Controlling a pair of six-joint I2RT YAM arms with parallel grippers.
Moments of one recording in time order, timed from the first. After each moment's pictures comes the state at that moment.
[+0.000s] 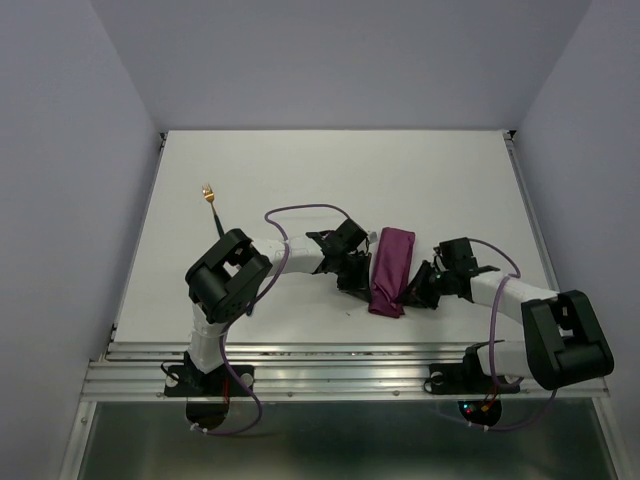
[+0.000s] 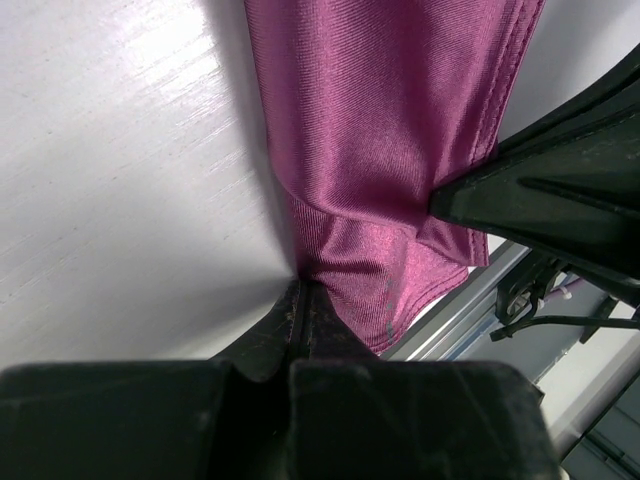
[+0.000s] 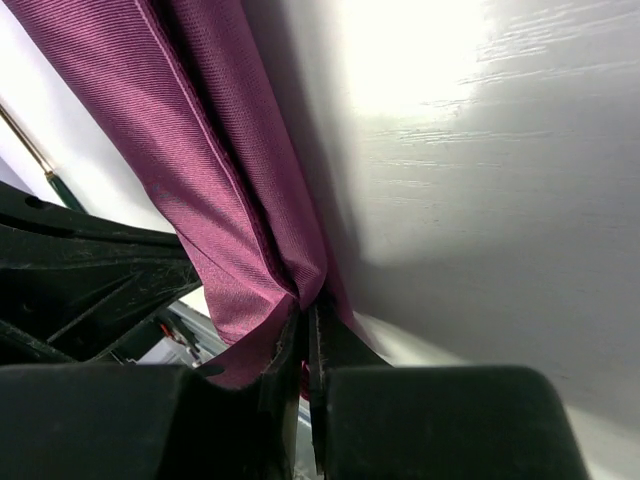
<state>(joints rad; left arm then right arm) -0.89 1.93 1.15 -0.26 0.42 -0.70 0.21 1.29 0.43 -0.22 -0.51 0.82</state>
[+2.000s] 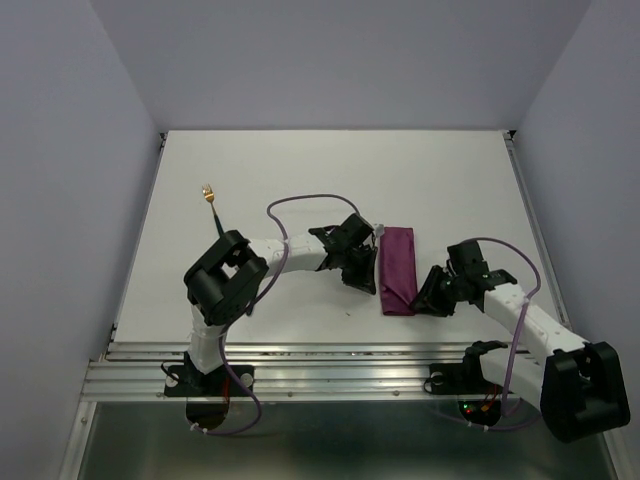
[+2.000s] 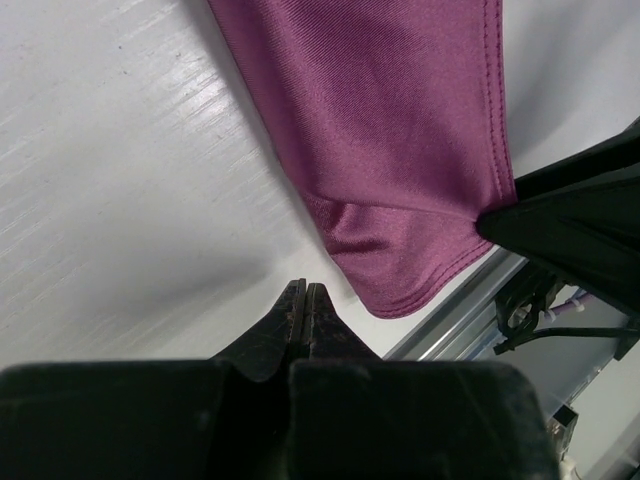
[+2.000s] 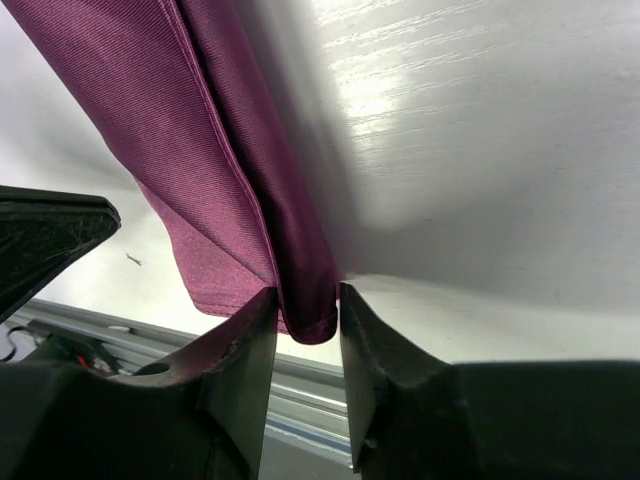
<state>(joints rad) -0.91 1.91 1.22 -0.29 0.35 -0.65 0.22 1.04 0.46 -0.56 -0.34 0.73</state>
